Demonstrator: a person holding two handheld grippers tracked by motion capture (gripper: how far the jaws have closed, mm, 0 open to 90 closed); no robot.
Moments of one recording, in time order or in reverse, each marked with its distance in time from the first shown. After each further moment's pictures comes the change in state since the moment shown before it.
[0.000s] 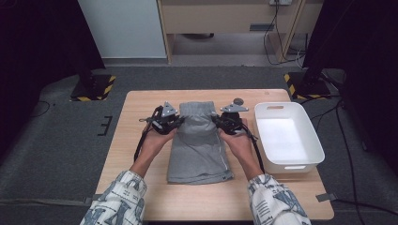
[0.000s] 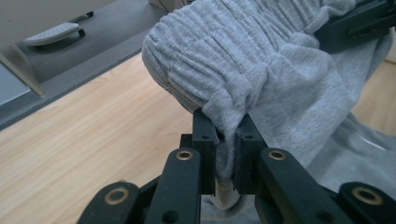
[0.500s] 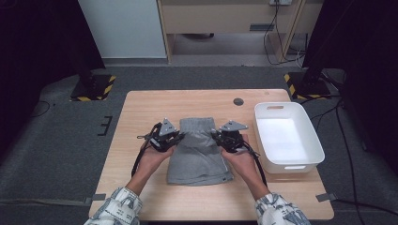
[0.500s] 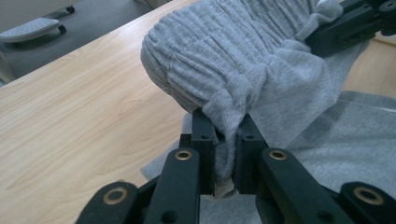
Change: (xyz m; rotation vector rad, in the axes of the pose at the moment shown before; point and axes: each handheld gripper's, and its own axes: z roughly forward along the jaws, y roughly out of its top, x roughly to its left) left arm -0.032 -0.037 -0.020 -0.006 -0.055 0.002; right arm 0.024 -0.043 -0.023 0.043 0.038 -0.072
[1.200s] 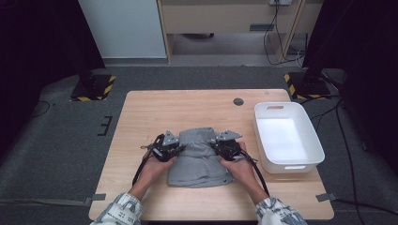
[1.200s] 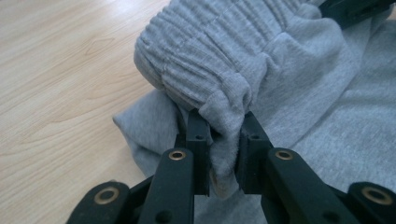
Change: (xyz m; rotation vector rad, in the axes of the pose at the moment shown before) left arm 0.004 -0.041 0.034 0.117 -0.013 -0.020; right arm 0.003 -0.034 0.024 0.092 -0.010 -0.038
